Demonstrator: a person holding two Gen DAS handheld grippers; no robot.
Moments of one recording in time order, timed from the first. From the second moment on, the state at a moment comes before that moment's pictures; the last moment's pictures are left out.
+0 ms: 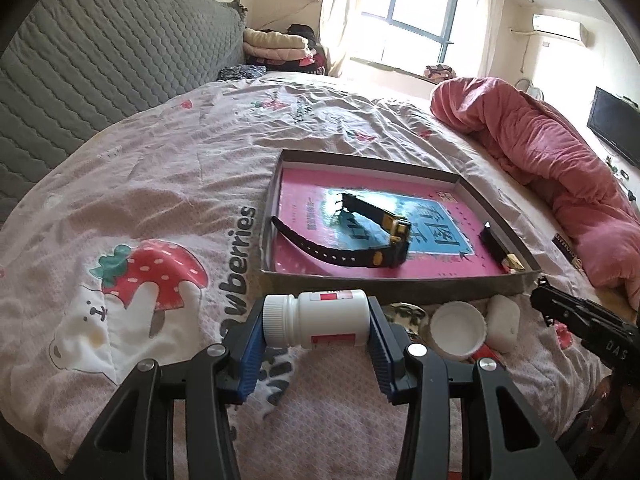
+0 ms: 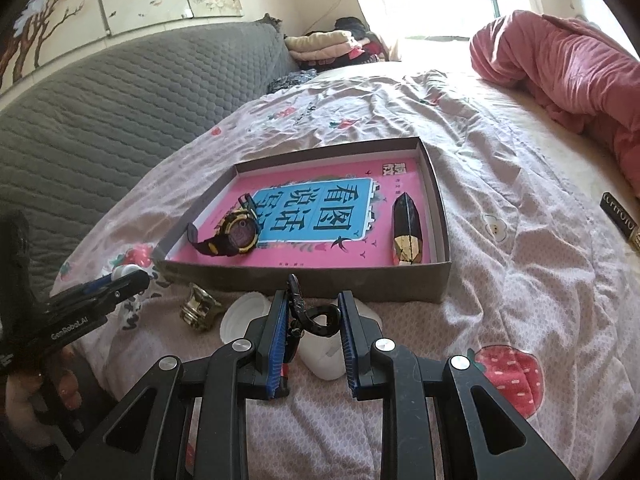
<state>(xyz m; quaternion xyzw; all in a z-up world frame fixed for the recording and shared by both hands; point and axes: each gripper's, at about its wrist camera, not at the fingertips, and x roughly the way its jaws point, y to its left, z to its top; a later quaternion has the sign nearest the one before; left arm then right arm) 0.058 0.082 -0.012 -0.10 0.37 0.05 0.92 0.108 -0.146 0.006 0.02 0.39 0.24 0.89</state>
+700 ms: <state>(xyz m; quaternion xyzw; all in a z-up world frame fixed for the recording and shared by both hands) 0.073 0.092 -0.006 -0.10 0.34 0.06 0.93 0.117 -0.127 0.016 -0.01 0.35 0.27 0.90</state>
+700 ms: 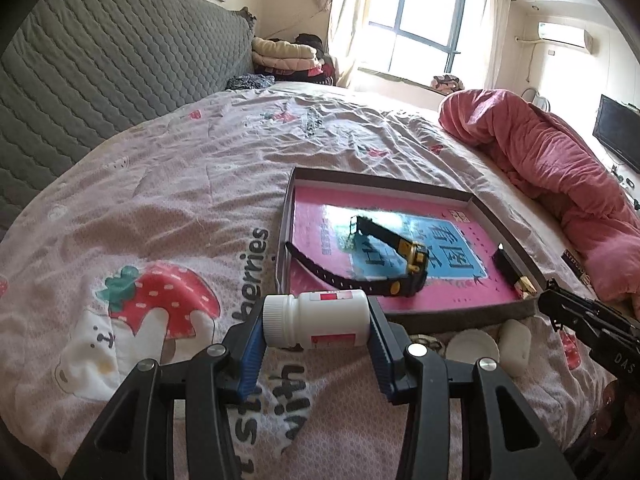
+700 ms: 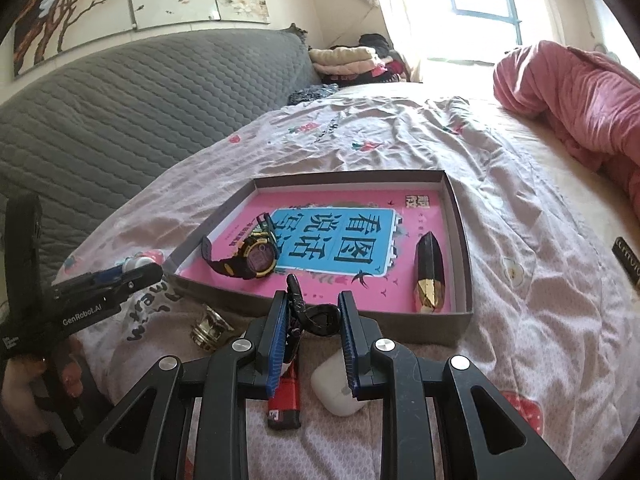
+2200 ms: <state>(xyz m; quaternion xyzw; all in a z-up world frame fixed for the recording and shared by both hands) 0.141 0.084 -0.033 -0.09 0.37 0.03 0.93 0.188 -0.099 -0.022 -0.10 0.39 0.22 0.89</state>
